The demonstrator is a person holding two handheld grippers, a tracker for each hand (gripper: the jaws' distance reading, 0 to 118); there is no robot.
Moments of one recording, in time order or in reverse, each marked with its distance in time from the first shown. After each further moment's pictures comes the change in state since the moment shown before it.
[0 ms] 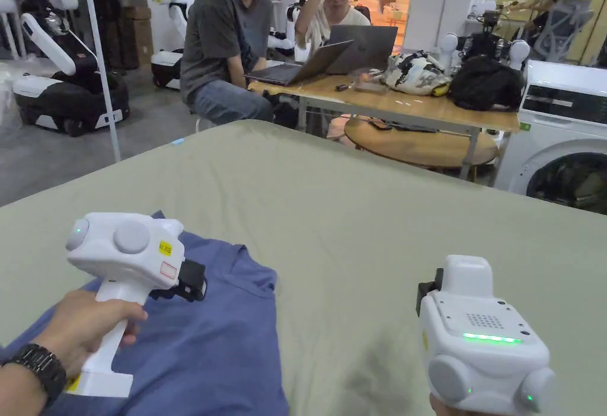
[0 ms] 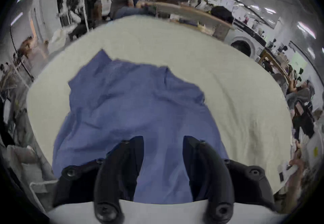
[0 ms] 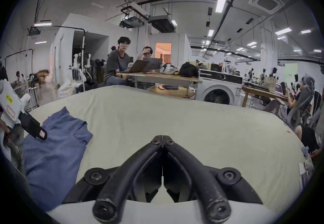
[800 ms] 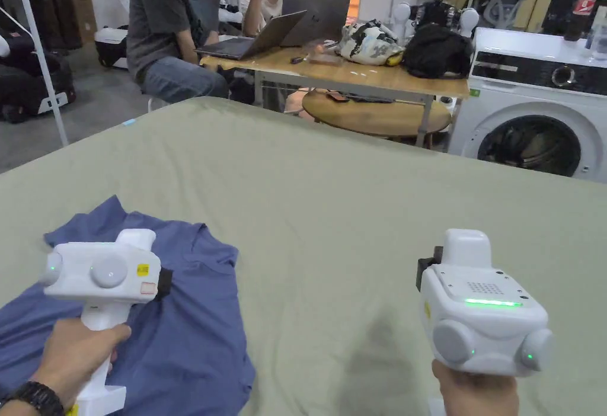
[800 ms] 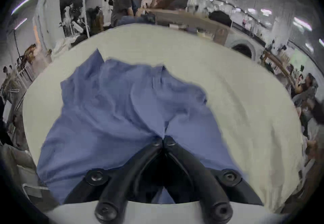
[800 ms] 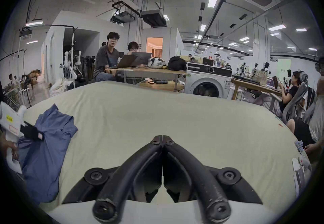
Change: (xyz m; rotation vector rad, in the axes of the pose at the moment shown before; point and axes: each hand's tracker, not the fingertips) left arm 0.016 -0.030 -0.040 0.215 0.022 -0.037; right arm 0.053 -0.009 0.012 -0.048 -0.078 -0.026
